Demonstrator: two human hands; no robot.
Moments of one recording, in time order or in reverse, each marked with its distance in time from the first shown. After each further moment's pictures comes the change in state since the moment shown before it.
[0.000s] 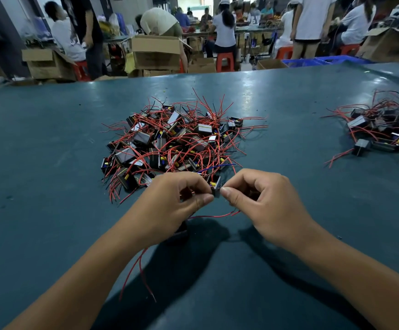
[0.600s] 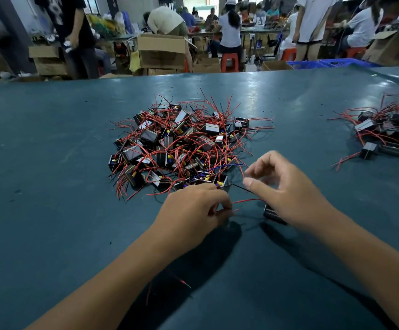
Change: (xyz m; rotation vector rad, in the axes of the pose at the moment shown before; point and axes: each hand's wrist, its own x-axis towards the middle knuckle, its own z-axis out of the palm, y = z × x) left_hand -0.002 -0.004 0.028 0.341 -0.038 0.071; right_hand 0.013 0.012 -0.022 -0.011 -0.021 0.152
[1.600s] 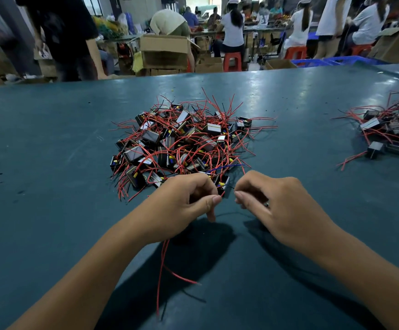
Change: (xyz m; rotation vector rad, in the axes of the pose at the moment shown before) left_hand 0.000 -0.019 -0.027 -0.477 -0.148 -0.053; right_hand -0.015 -0.007 0.011 -0.345 -0.082 -0.321
